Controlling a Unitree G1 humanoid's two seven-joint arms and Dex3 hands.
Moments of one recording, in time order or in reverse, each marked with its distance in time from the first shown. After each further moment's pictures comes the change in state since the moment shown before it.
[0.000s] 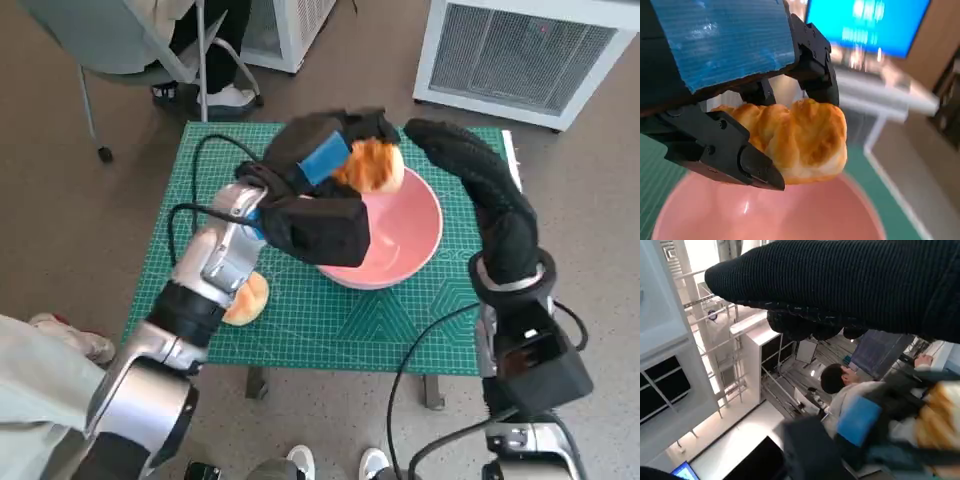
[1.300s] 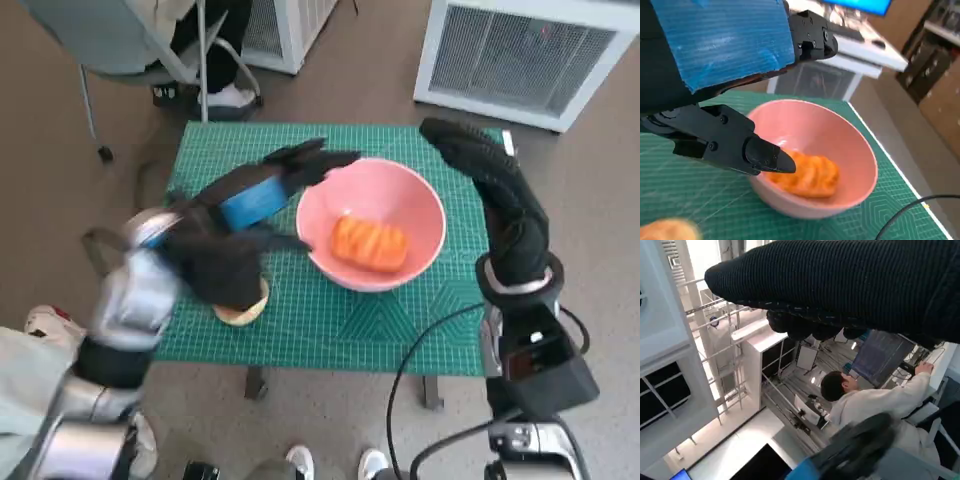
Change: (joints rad) left arm 0.464 0.318 0.264 -0.816 -0.234 0.135 -0.360; right arm 0.003 0.003 -0.012 0.018 -0.004 -0.029 -0.018
